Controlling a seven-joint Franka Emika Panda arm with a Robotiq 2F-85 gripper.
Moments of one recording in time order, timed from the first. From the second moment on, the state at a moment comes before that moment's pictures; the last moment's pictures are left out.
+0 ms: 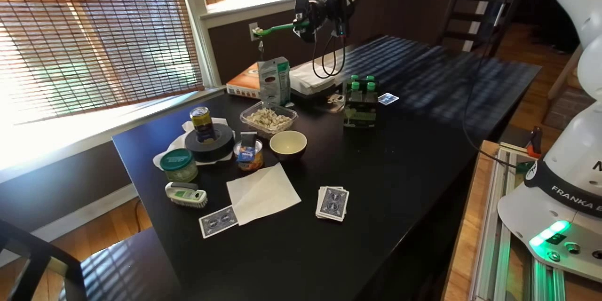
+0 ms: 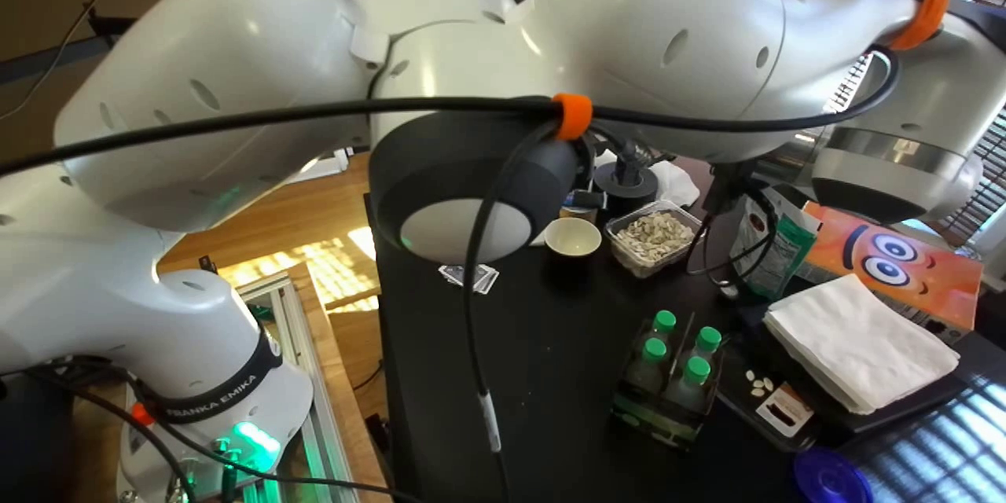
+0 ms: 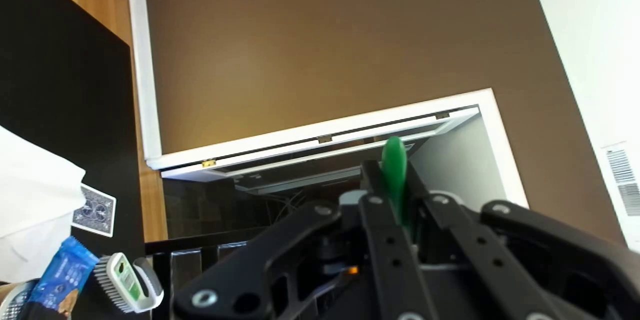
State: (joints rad) arm -0.66 1.03 0.38 -1.05 0.90 0.98 -0.31
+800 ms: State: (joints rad) arm -0.66 1.04 0.38 -1.04 0.90 0.98 -0.31
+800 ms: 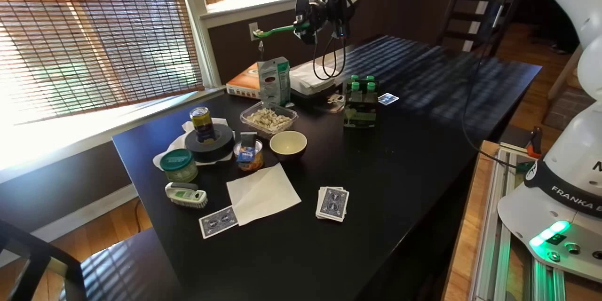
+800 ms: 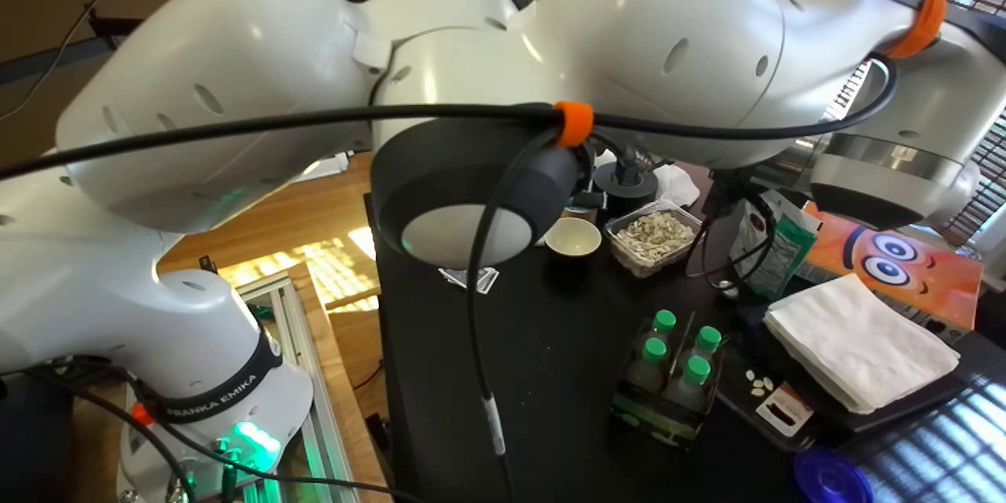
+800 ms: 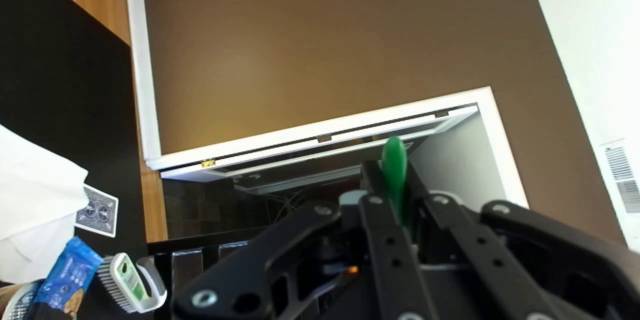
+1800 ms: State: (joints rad) arm -0.61 0.99 0.27 -1.28 0.84 0.83 -0.58
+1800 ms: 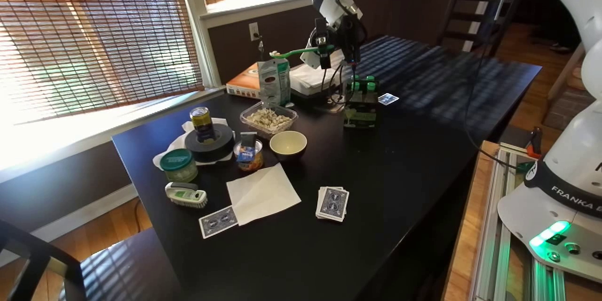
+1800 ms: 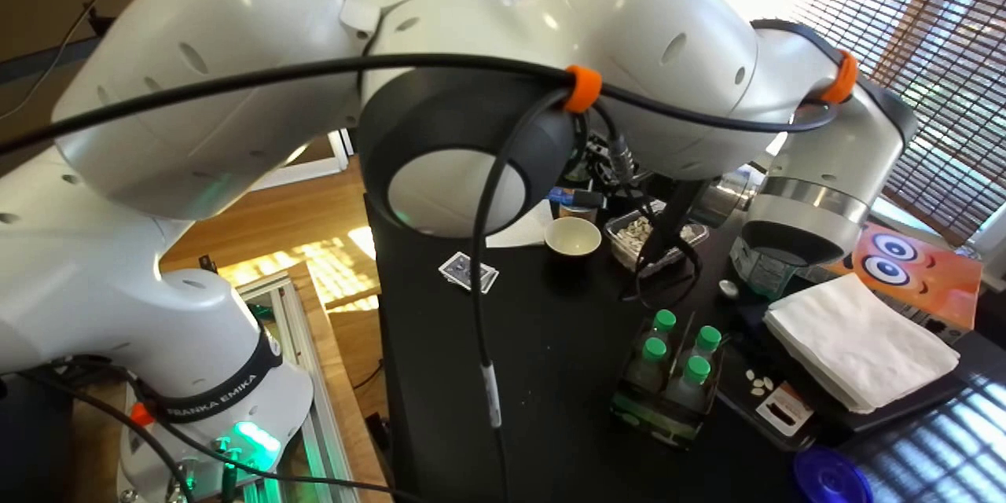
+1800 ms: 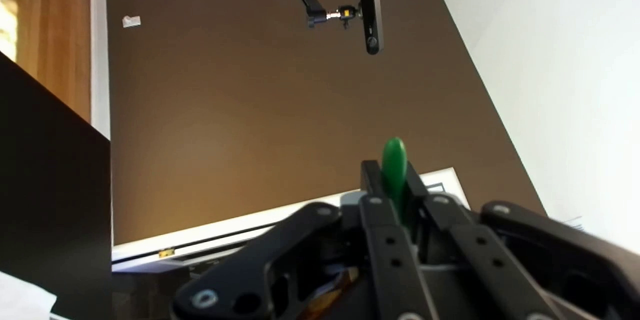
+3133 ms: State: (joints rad) arm -0.35 0.75 -0.02 -1.70 0.95 1.02 -0.86
